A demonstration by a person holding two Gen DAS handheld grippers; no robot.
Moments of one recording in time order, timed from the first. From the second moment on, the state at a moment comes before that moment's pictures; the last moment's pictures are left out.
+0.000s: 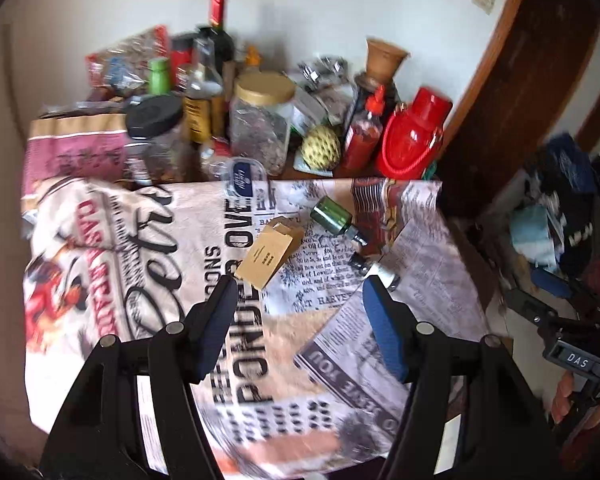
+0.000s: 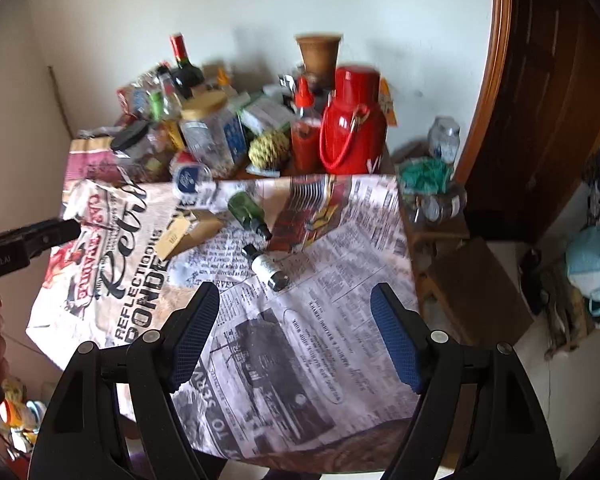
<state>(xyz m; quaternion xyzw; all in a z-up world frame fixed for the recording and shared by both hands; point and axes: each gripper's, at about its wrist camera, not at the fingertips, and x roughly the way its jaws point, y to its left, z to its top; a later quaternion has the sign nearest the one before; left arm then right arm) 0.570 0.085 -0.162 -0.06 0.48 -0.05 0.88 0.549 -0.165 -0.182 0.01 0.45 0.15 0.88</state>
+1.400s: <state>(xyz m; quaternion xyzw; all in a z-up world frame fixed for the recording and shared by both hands) 0.673 0.091 -0.282 -0.01 0.57 -0.12 0.81 0.647 -0.077 -0.309 -0.01 0.57 0.20 0.79</state>
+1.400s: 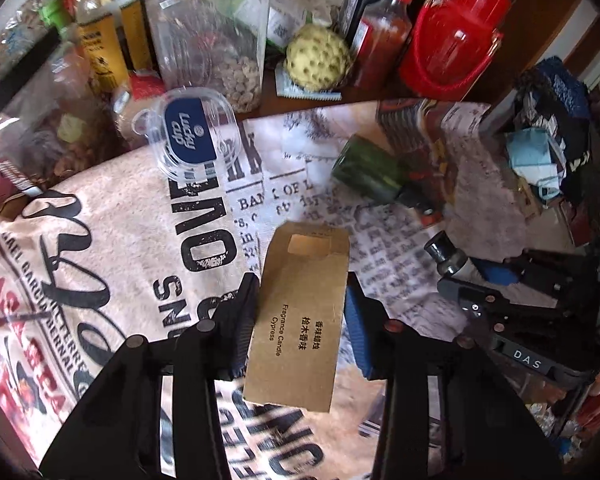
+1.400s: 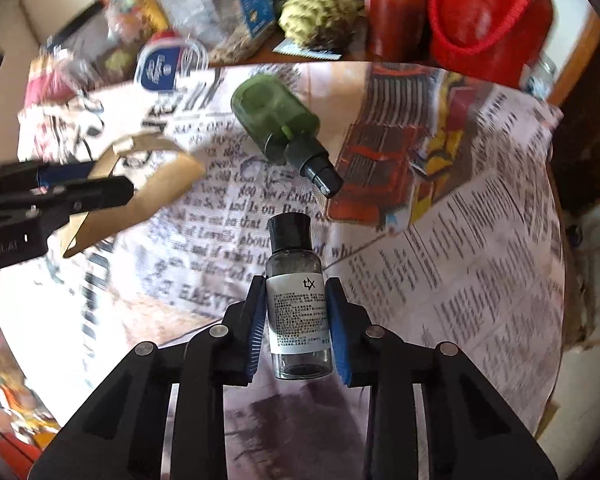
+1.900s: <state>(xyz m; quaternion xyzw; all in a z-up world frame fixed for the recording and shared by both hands) 0.607 0.064 -0.143 -0.02 0.43 -0.06 0.90 0.594 -0.143 -0.188 0.06 0.46 0.18 0.86</state>
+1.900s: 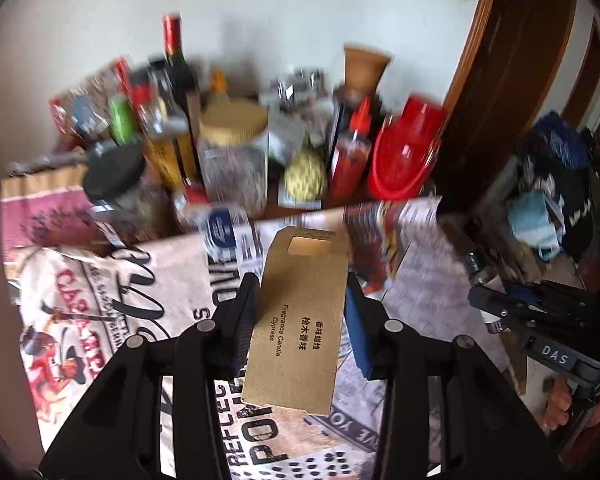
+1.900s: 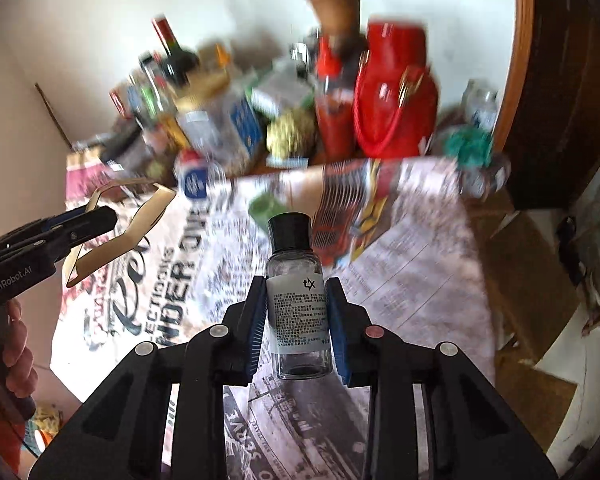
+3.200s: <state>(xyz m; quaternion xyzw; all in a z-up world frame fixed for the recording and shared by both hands) 0.252 0.069 -0.031 -0.05 0.28 -0.02 0.96 0.342 -0.177 -0.086 0.10 0.32 0.20 0.92</state>
